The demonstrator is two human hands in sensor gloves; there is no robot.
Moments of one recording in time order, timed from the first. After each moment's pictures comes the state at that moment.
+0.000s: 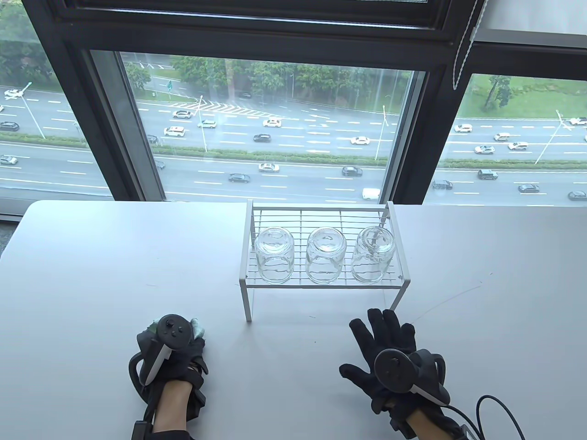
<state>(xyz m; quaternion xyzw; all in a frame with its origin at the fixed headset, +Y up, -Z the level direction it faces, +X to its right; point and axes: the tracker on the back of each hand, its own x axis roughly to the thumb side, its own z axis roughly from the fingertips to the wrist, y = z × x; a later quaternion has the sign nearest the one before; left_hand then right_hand) -0.258 -0.781 -0.330 -0.11 0.15 0.21 0.96 0.181 -0.719 -0.291 0.18 -0.02 0.98 0.11</state>
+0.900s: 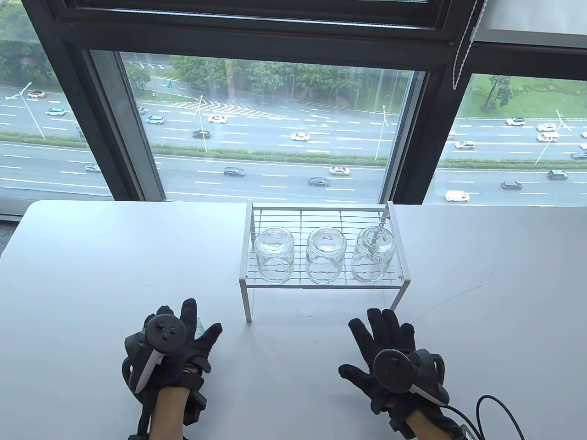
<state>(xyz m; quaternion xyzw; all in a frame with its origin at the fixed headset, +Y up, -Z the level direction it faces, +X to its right) -0.240 -0.715 -0.303 -0.04 0.10 0.25 0.96 0.180 -0.719 -0.292 0.18 -0.02 0.98 0.11</state>
